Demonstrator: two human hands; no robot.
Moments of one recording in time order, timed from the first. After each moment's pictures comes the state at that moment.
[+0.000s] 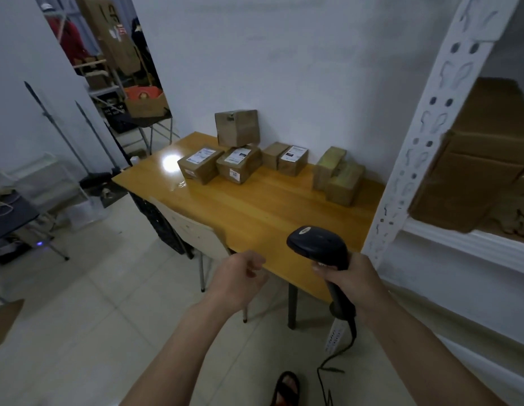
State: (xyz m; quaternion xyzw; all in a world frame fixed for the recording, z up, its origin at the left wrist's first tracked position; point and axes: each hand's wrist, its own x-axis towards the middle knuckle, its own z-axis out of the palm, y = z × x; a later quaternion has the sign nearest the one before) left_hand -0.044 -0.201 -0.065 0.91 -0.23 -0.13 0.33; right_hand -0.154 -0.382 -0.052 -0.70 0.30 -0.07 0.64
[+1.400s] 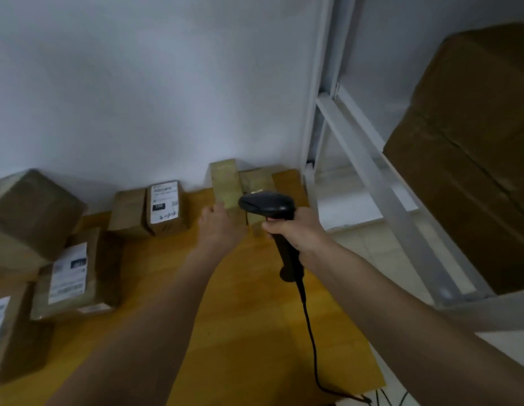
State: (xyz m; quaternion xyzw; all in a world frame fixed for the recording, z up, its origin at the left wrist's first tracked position) left_hand 0.322 -0.585 -0.130 0.86 -0.42 -0.25 0.14; right_hand 0.165 -0.592 -0.061 -0.45 0.58 -0.21 0.65
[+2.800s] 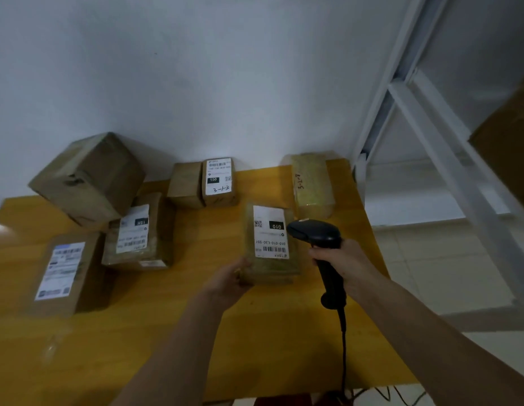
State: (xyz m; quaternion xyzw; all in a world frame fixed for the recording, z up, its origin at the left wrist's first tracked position) left_hand 0.377 -0.431 -0.191 0.55 0.05 -0.67 0.50; right_hand 0.177 -0.528 -0.108 -0.44 0.60 -0.14 0.65
